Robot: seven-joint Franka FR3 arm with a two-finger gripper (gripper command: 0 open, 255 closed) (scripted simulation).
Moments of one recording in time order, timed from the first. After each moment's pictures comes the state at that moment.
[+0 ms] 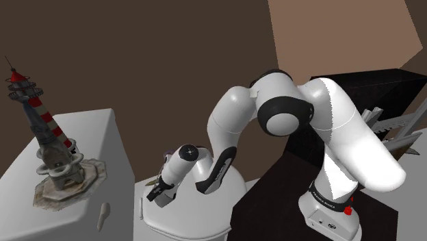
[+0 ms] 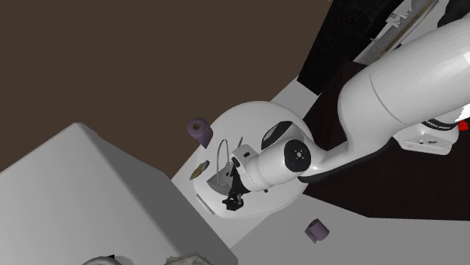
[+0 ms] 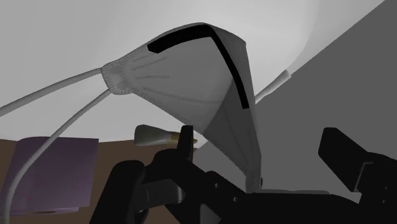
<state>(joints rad) 0.78 0.82 -0.19 -1.95 -0.60 3.28 1.09</state>
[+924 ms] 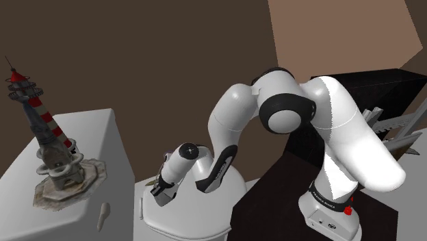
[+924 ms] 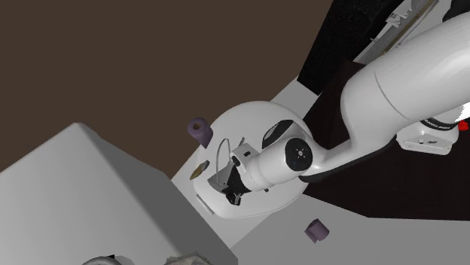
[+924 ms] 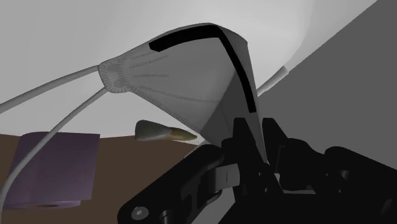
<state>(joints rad) 0.77 0.79 -0.19 -1.97 -0.60 3.27 1.09</state>
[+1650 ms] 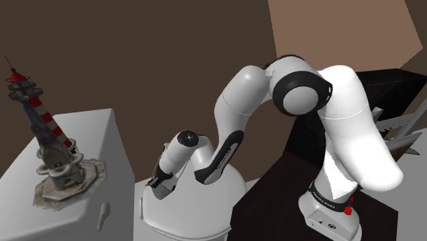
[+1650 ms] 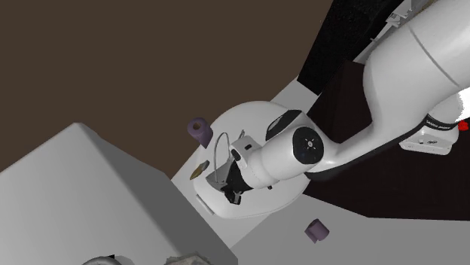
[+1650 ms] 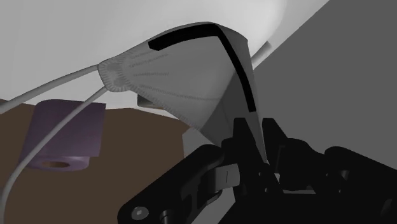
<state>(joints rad) 0.69 0.65 -0.09 -2.03 -0.62 3.18 1.05</state>
